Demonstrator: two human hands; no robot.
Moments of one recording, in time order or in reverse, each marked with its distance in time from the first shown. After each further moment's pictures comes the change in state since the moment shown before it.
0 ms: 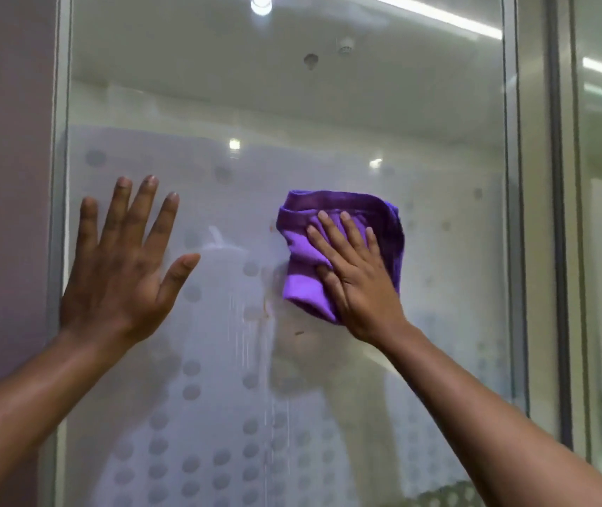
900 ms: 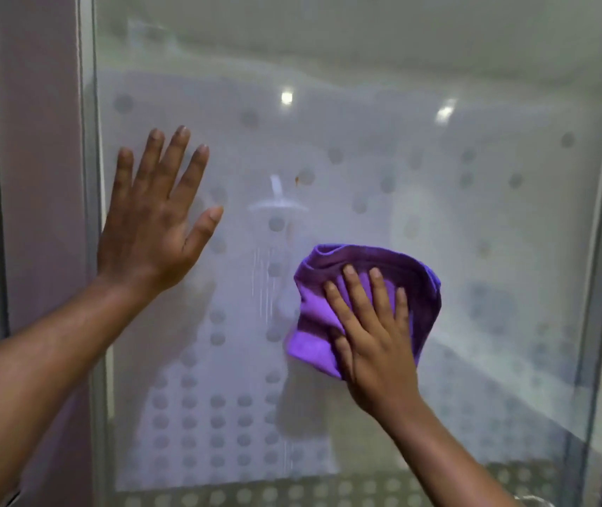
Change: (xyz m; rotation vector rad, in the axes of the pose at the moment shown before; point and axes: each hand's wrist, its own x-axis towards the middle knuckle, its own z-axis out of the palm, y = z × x) left_hand -0.001 0.005 0.000 0.067 -0.031 0.007; right_hand -0.121 -0.048 0.037 0.008 -0.047 0.056
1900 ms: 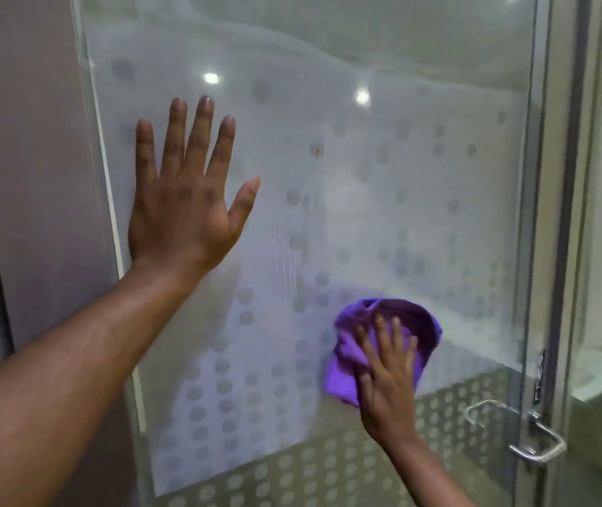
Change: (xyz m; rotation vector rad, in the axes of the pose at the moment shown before) left_hand -0.002 -0.004 0.003 -0.097 0.014 0.034; right_hand -0.126 -0.060 0.051 -0.041 0.036 0.387
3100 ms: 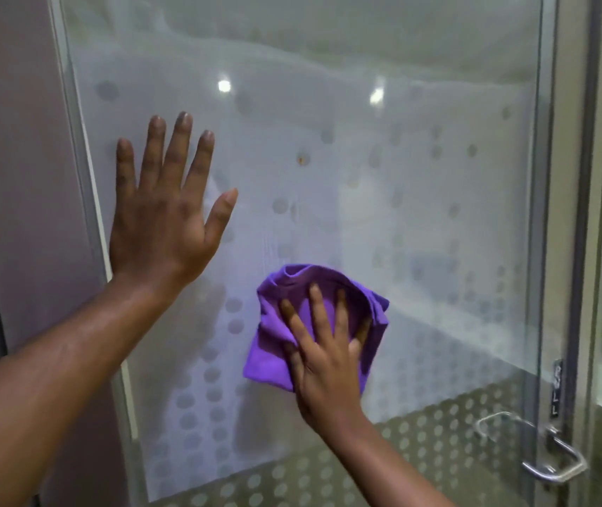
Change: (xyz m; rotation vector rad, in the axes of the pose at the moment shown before) left_hand 0.002 0.003 -0.007 -0.005 -0.004 -0.018; right_hand 0.062 -0.097 -0.011 0.050 -0.059 -0.070
